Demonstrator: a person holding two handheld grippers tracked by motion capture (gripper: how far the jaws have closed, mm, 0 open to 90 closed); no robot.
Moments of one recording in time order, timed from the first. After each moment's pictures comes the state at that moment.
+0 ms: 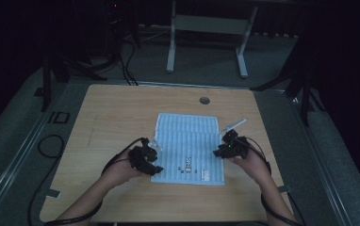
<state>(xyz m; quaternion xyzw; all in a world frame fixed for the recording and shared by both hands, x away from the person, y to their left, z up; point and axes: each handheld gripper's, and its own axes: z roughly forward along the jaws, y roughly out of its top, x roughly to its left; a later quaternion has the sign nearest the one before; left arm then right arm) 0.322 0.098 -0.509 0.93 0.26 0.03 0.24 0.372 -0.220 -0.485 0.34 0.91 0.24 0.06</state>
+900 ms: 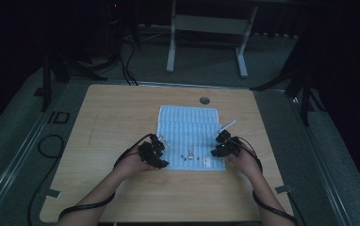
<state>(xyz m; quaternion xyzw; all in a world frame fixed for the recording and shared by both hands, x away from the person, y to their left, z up) 0.371 0.080 -0.531 0.93 0.29 0.04 0.24 0.414 -0.214 -0.526 0.36 0.91 0.20 0.07</state>
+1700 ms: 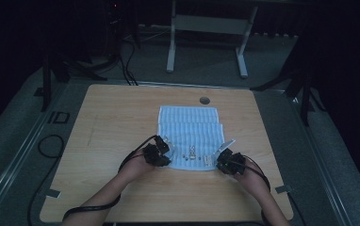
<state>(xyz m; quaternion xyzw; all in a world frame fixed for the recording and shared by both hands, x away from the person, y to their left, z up) 0.363 0.066 -0.528 0.93 0.29 0.03 0.24 0.346 -0.215 -0.524 0.31 0.93 0.16 0.12</state>
